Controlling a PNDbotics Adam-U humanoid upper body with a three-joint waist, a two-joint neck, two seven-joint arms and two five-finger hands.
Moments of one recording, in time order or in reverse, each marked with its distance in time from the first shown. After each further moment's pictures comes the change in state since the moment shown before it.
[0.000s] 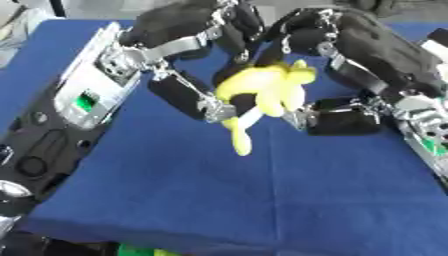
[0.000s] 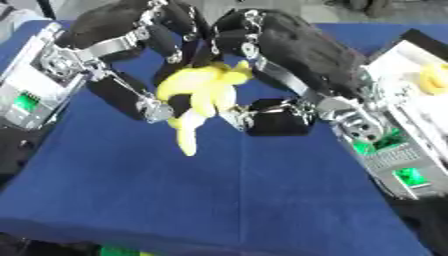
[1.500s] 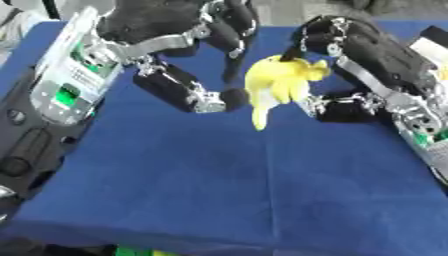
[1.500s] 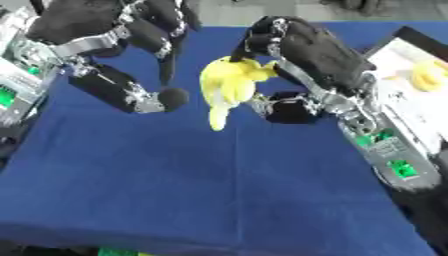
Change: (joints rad) left arm -0.010 0.038 0.042 -0.064 -0.057 -0.036 -0.010; right arm 0.076 -0.028 -0.088 0.154 0.159 0.015 -0.110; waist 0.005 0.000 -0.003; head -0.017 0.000
